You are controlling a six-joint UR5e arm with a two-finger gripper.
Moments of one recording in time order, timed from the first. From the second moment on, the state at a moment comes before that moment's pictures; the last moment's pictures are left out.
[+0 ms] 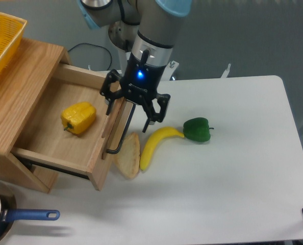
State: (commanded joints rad) arm 2.49 -1.69 -1.56 -1.22 1.22 0.95
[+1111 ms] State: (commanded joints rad) arm 2.57 -1.78 -1.58 -1.38 1.52 1.35
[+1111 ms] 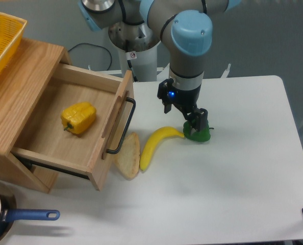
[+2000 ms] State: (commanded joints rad) arm 2.62 -1.93 -1.54 -1.33 1.54 1.36
